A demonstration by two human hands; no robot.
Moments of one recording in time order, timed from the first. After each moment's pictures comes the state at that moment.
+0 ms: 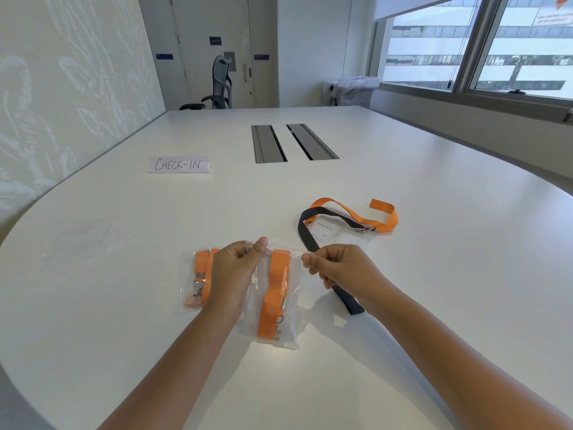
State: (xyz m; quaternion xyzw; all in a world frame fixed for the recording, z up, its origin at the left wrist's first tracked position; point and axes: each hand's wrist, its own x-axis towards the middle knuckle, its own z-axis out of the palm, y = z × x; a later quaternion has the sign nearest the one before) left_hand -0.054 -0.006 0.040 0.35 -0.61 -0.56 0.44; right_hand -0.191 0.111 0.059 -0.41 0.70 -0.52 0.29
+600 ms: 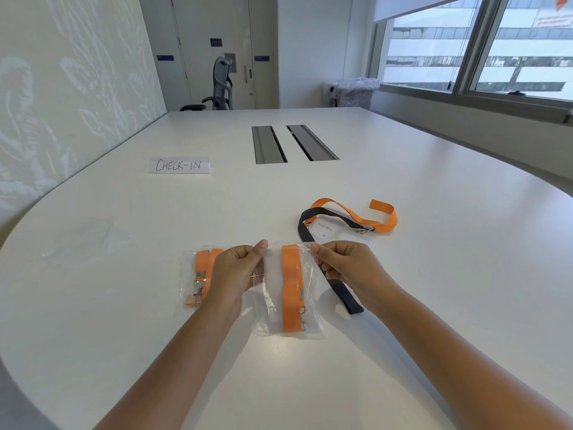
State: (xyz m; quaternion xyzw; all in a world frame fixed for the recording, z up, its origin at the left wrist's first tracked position) left_hand -0.053 -0.007 0.041 0.35 -0.56 -0.65 0.38; right_hand -0.195 0.108 0.060 -0.32 0.69 -0.57 0.30
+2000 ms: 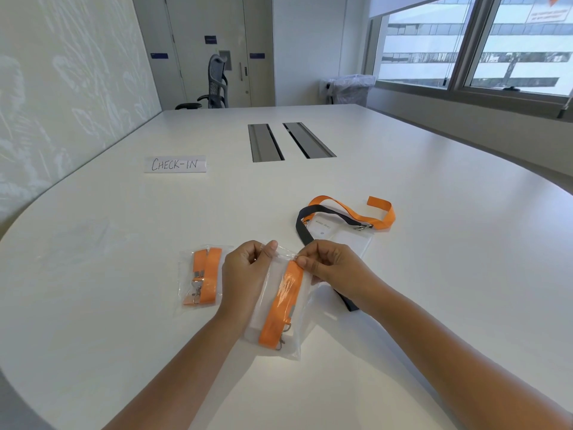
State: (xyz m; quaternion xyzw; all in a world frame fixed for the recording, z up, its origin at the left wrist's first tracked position) left_hand -0.060 0.011 0.039 0.33 -0.71 -0.45 0.43; right_hand -0.189 0.110 0.052 -0.49 0.63 -0.52 0.30
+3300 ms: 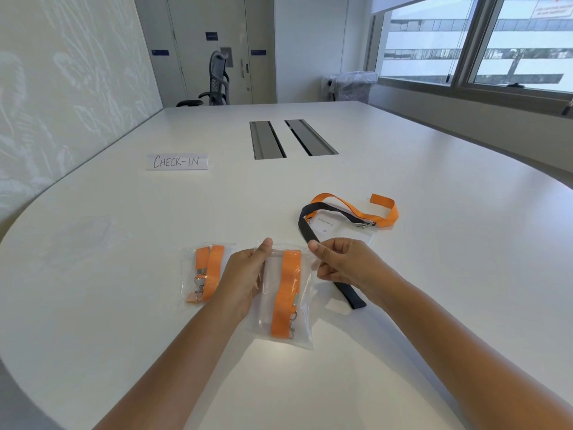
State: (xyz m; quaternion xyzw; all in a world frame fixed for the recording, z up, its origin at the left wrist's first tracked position) left_hand -0.058 -0.001 0.040 0.38 -0.56 -0.68 0.29; right_hand -0.192 0.113 0.064 -0.32 0.69 -0.55 0.36
